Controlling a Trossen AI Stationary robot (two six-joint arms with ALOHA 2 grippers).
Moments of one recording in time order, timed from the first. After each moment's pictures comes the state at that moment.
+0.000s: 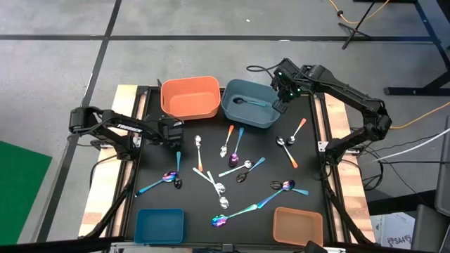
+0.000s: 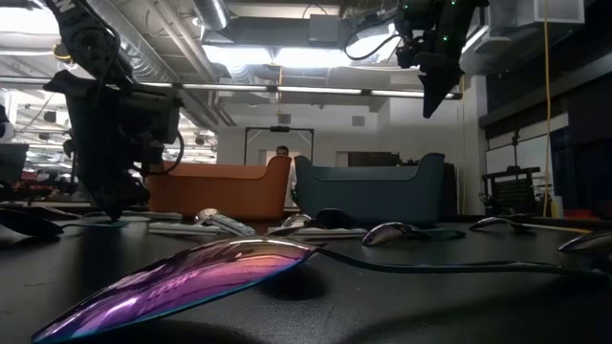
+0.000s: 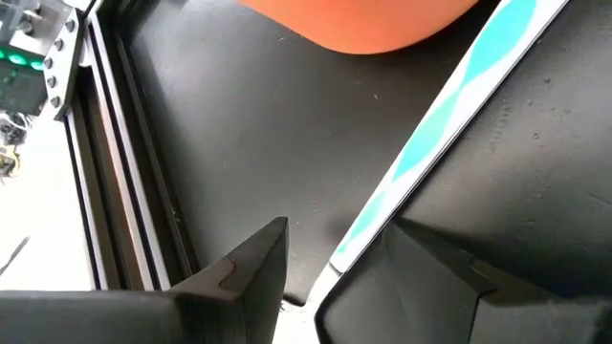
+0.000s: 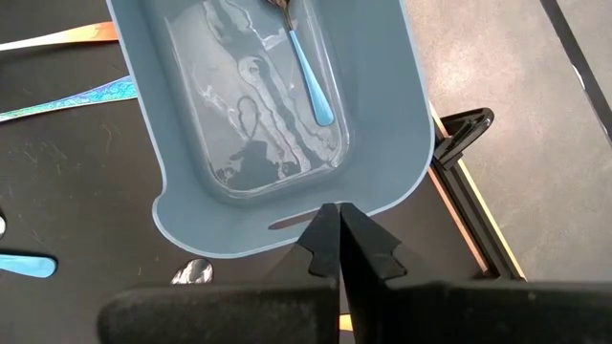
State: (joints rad) left arm 0.23 1.42 0.47 -0.71 -0.67 -0.75; right arm -0.62 1.47 1.47 -1.18 0.12 -0.14
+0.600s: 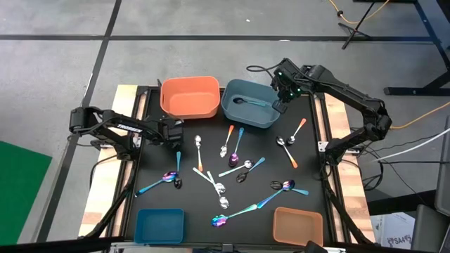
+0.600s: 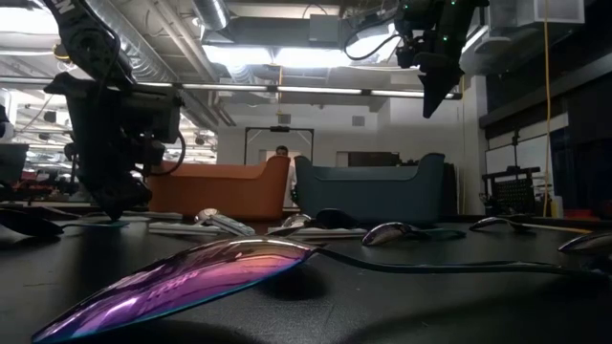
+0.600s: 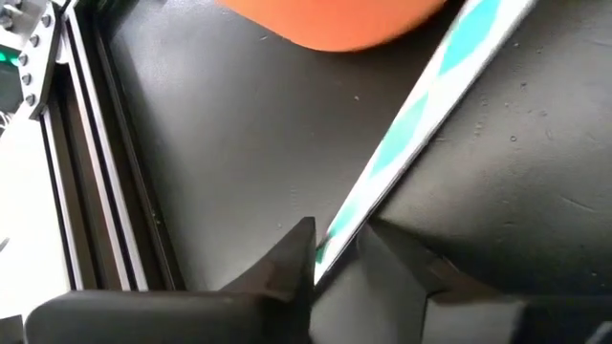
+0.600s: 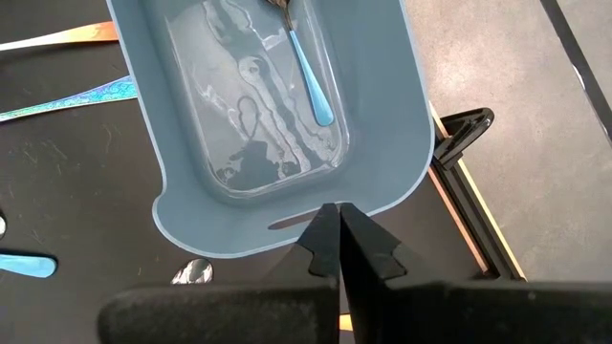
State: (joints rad) left arm 0.23 1.42 0.46 -0.67 -0.65 -0.75; right arm -0.62 1.47 1.47 -1.18 0.12 -0.14
